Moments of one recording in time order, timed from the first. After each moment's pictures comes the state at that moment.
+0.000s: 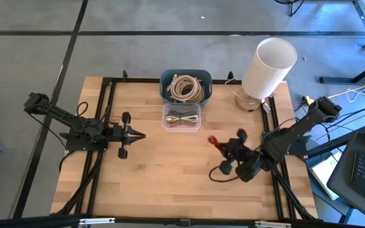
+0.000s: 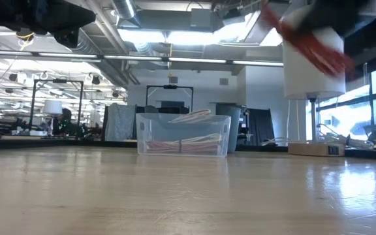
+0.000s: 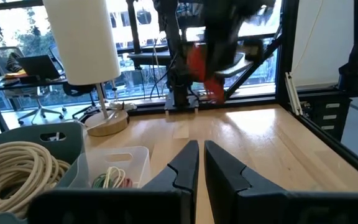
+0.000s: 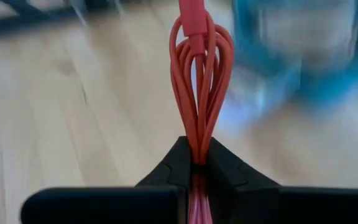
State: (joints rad) left arm -0.38 0.52 0.22 0.28 -0.43 0.07; right arm 0.67 1.35 0.95 -0.62 0.90 0.93
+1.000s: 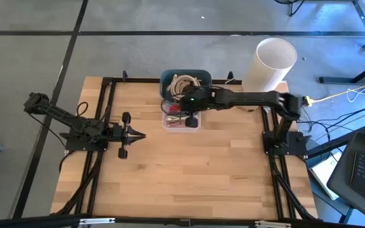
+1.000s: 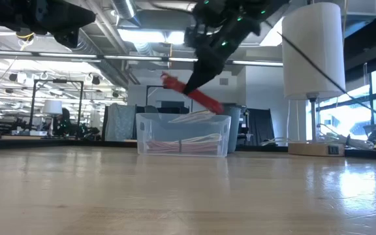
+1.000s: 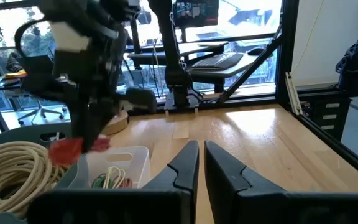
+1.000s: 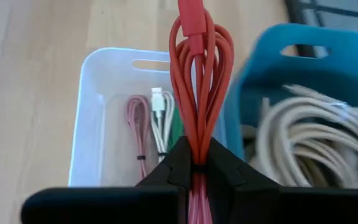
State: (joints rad) left arm -0.38 0.52 0.22 0.28 -0.43 0.07; right arm -0.20 1.82 1.41 -0.43 0.05 -0.27
